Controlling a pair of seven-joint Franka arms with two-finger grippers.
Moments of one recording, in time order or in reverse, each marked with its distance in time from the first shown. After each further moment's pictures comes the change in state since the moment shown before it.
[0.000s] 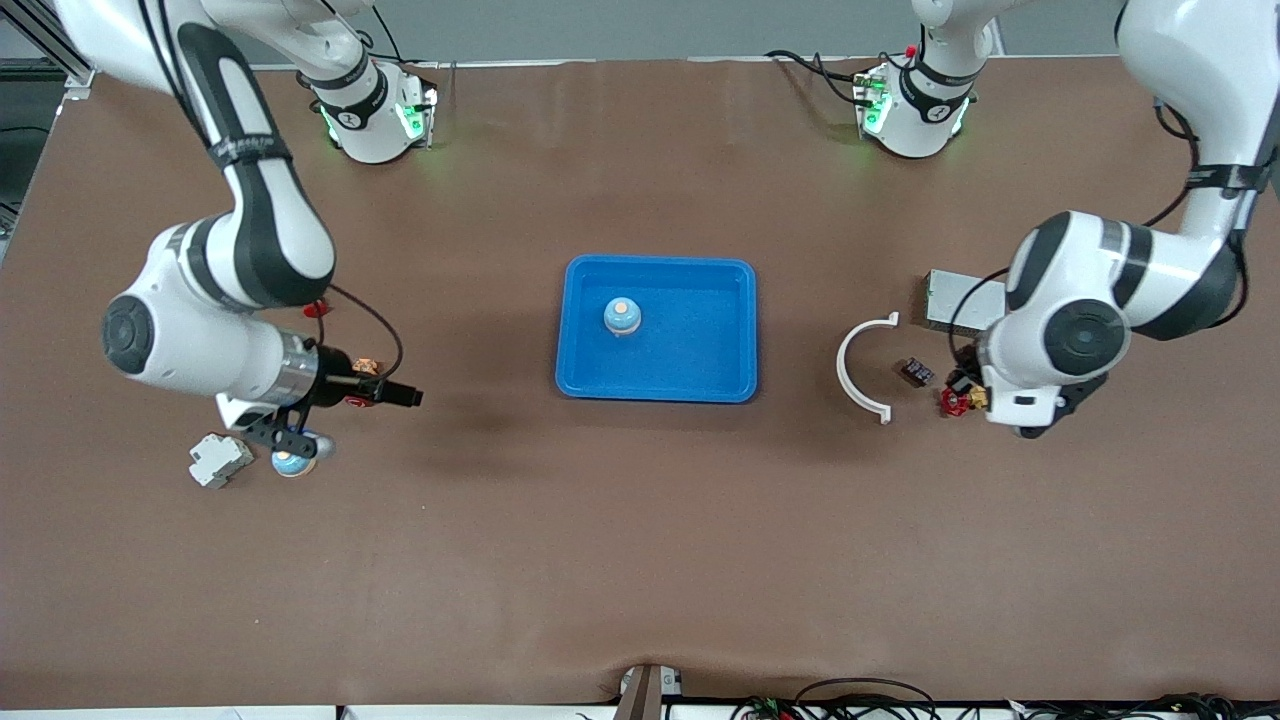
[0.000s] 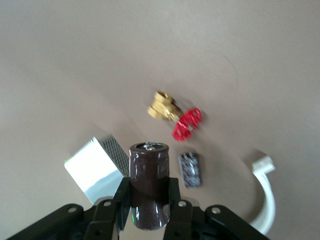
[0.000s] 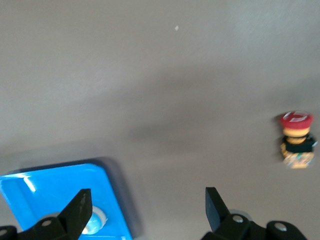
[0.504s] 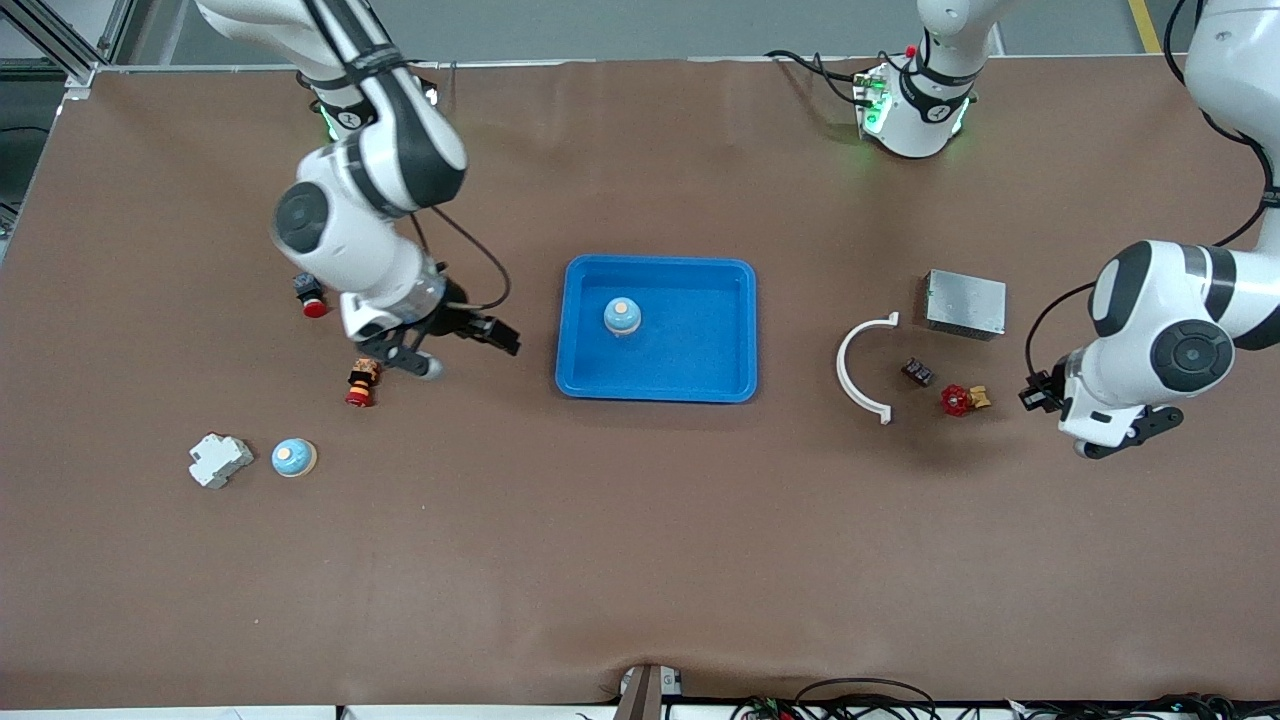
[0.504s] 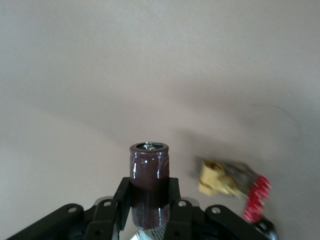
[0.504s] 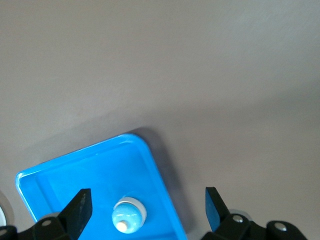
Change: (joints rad) left arm 0.191 0.108 0.004 -0.020 0.160 0.183 0.343; right arm 0.292 -0.111 0.003 -0.285 0.004 0.381 0.338
